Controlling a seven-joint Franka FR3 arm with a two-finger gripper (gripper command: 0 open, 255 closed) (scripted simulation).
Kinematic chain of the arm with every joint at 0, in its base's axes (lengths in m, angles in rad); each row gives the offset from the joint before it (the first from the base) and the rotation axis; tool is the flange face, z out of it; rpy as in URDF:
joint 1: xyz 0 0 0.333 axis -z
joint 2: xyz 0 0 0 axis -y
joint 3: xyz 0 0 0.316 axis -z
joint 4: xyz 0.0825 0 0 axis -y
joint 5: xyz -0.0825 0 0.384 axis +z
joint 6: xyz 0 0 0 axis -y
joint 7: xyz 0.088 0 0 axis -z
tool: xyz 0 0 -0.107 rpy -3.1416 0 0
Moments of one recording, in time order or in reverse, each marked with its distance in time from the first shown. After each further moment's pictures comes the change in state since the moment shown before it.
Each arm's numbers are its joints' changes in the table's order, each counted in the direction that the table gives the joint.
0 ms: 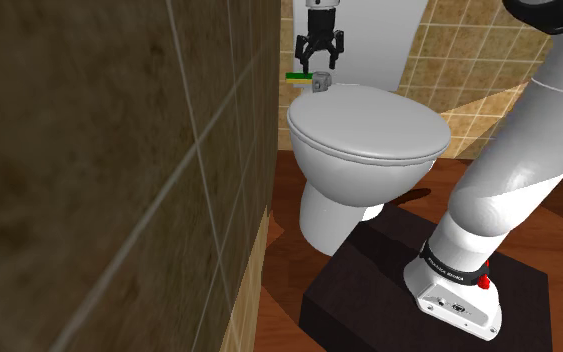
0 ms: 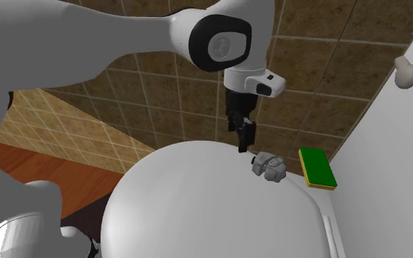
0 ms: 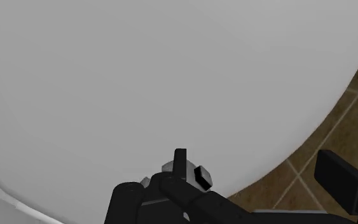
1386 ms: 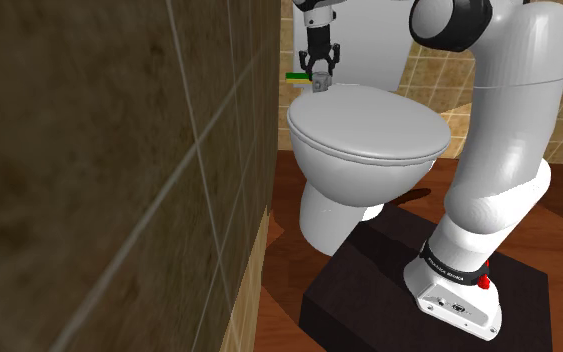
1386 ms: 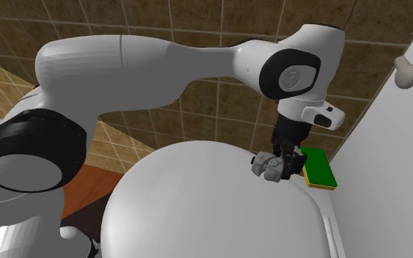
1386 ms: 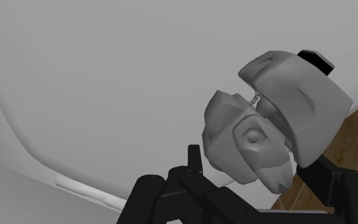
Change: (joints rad) arm 0.076 -0.377 0.071 0.373 -0.041 -0.051 0.037
